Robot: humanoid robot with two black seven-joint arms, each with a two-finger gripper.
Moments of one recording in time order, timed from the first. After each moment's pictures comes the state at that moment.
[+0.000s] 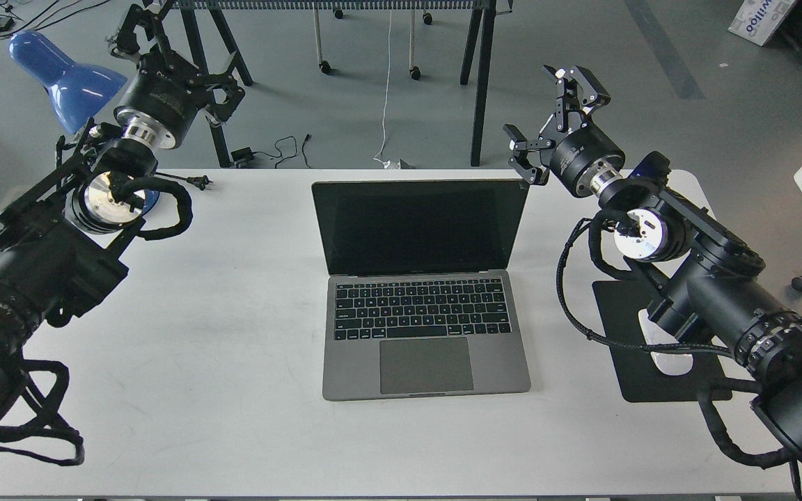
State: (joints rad) left arm -0.96 0.25 -0.72 -0.47 -0.17 -0.49 -0.29; right arm 0.89 -0.10 0.75 0.53 -0.21 0.34 0.20
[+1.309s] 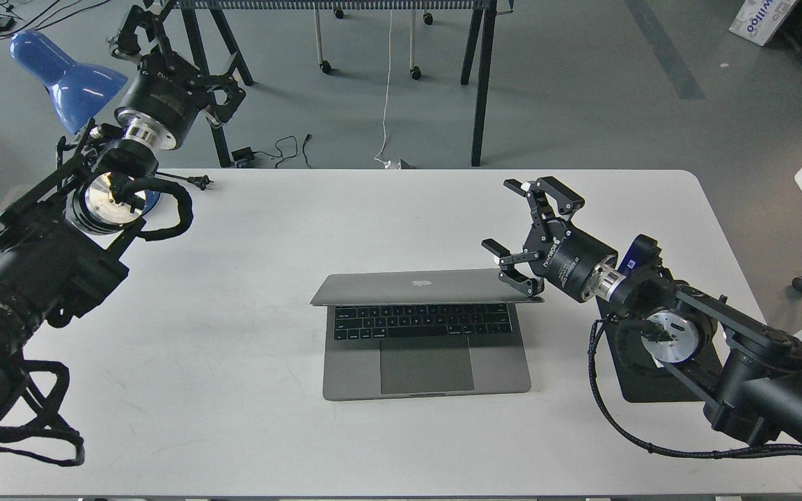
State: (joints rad) left arm -0.96 0.25 -0.72 -0.47 -0.17 -0.49 -0.29; right arm 0.59 -0.36 0.56 1.04 -0.21 0.34 0.19
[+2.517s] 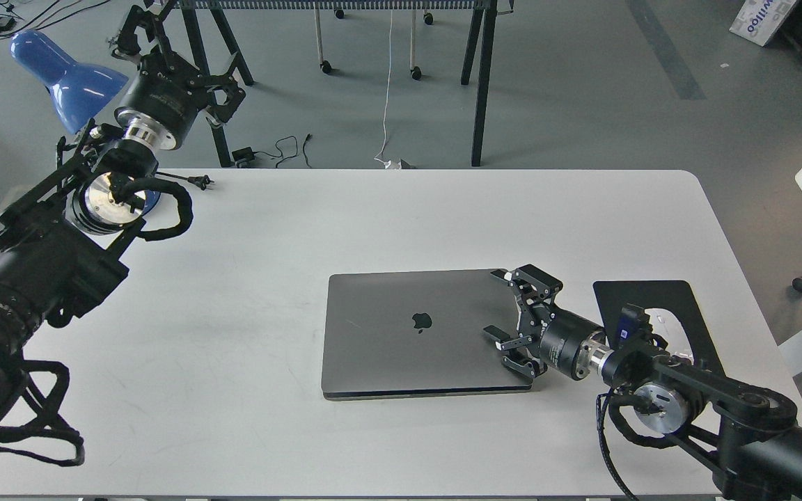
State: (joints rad) left arm -0.96 0.25 -0.72 -0.47 -0.17 -0.49 -0.29; right arm 0.48 -0.37 0.43 1.05 -0.33 0.24 0.19
